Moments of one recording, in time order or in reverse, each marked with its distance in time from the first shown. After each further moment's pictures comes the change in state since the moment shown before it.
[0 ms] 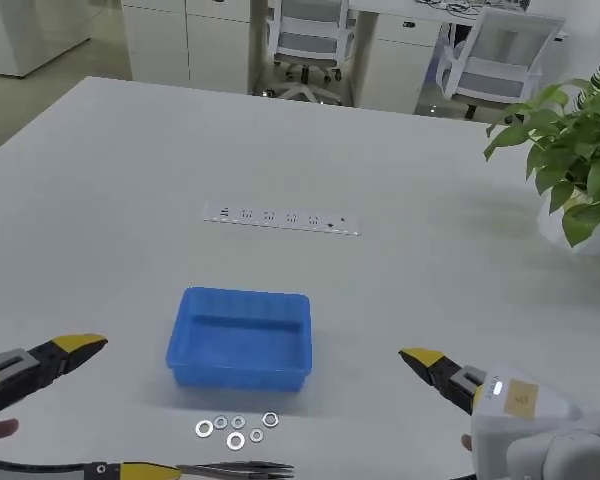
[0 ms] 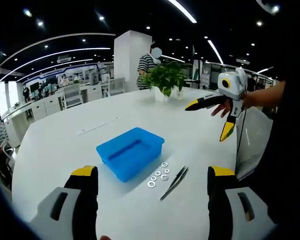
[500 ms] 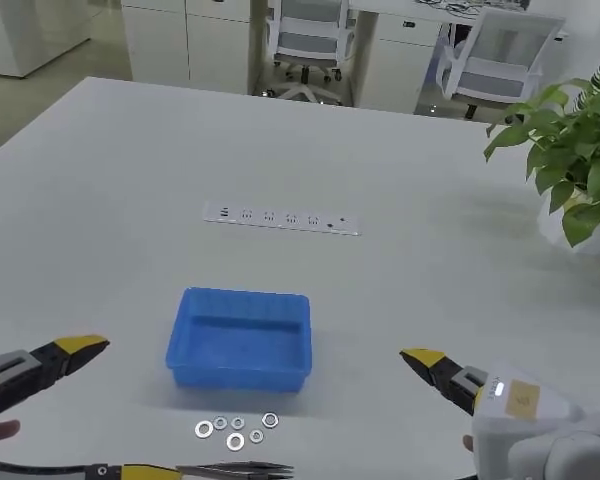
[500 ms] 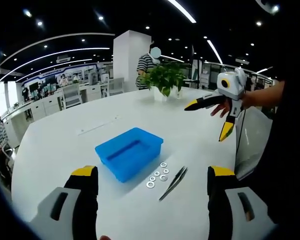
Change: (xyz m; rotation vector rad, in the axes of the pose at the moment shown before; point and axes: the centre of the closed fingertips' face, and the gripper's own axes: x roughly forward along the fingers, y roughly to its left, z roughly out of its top) left arm 0.001 -0.002 0.000 0.001 0.000 -0.008; right arm -0.001 -0.001 -0.001 -0.001 0.001 0.000
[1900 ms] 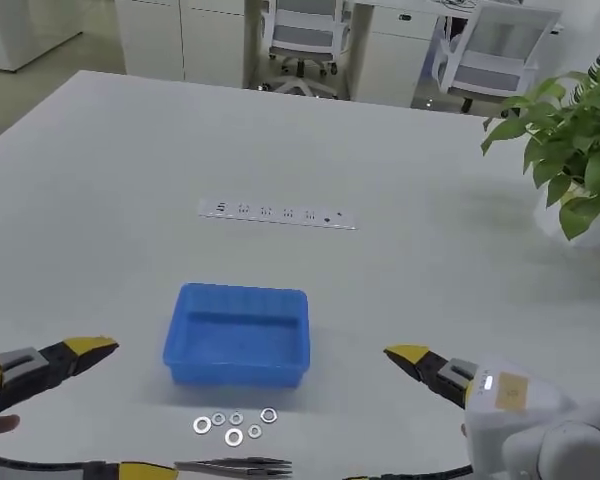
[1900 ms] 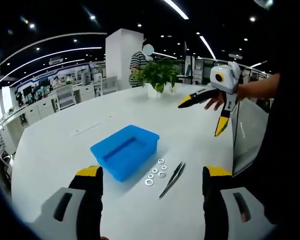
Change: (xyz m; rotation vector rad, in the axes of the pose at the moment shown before) left arm 0.006 -0.003 -0.008 0.051 0.034 -0.057; right arm 0.006 0.007 -0.002 -0.063 0.024 0.063
